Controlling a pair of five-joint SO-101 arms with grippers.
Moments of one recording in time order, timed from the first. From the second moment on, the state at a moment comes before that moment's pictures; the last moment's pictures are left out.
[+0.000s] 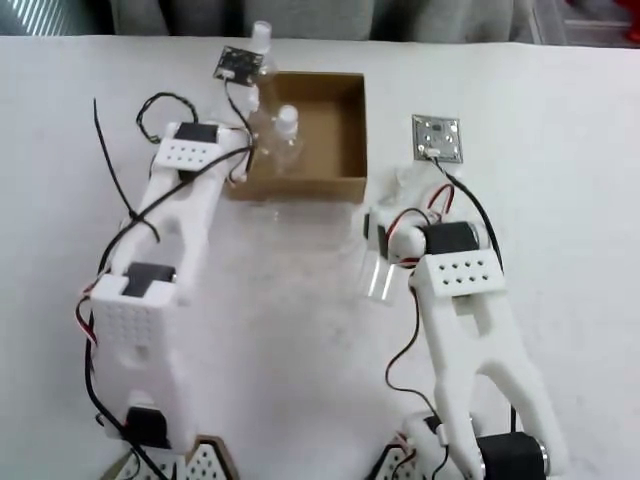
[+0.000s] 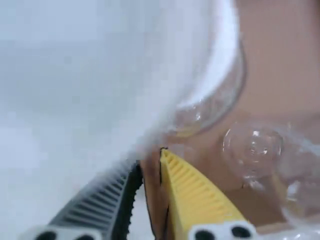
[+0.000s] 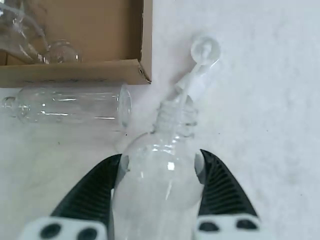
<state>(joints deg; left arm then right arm) 1.6 35.4 -15.6 52.0 -4.6 -11.1 -24.8 37.5 53.8 -8.5</state>
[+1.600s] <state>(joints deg) 3.5 -5.4 8.8 71.2 -4.0 -6.6 -24.8 37.5 47.1 -8.5</state>
